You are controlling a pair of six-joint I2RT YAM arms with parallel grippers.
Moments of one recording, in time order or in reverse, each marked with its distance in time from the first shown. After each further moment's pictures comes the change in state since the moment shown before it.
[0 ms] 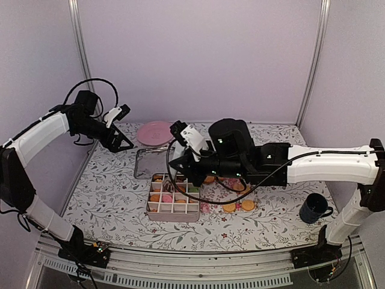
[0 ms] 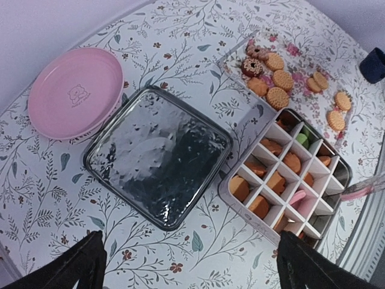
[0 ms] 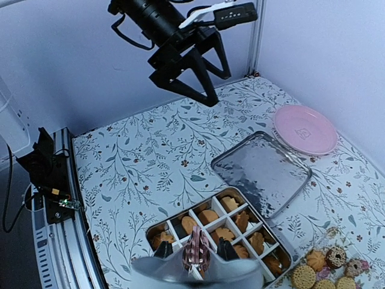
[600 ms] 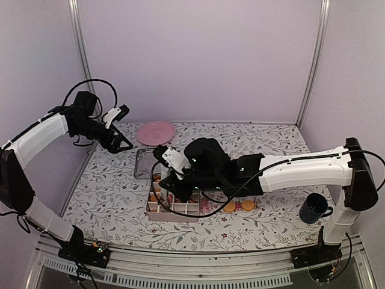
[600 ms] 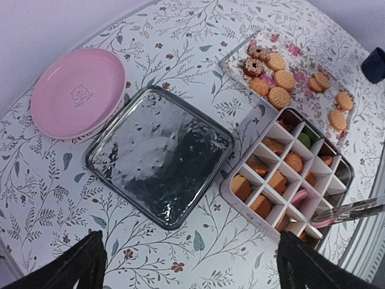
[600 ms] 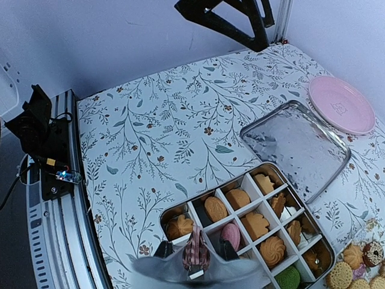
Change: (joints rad) left arm 0.003 -0.018 -0.024 0.015 -0.007 0.000; right arm 0.042 0.196 0.053 0.010 -0.054 0.007
